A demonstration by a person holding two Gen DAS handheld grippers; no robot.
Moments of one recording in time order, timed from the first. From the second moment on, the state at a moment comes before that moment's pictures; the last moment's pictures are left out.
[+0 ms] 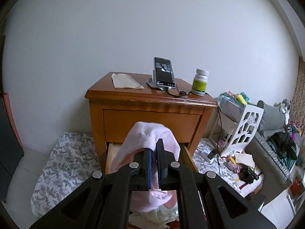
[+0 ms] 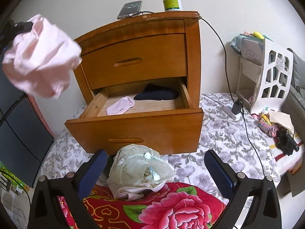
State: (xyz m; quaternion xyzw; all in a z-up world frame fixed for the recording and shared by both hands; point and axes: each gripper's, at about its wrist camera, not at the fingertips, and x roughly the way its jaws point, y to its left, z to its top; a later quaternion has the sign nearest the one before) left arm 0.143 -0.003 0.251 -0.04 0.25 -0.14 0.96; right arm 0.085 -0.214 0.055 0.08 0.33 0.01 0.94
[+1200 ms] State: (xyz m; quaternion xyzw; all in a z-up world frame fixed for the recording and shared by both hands) left arm 0.172 -0.089 0.123 -0.02 0.38 -0.24 0.89; right arm 0.090 -0.231 0.036 0.10 0.36 -0.01 0.93
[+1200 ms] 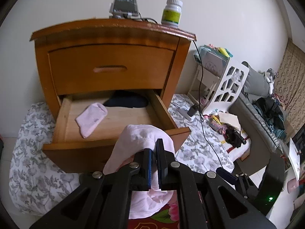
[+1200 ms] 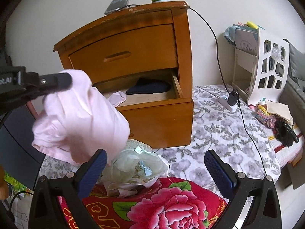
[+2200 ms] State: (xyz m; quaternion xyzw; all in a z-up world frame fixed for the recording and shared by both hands) left arm 0.202 -0.046 -0.048 -0.07 0.52 -0.15 0.84; right arm 0.109 -0.217 0.003 0.07 0.41 0.00 0.91
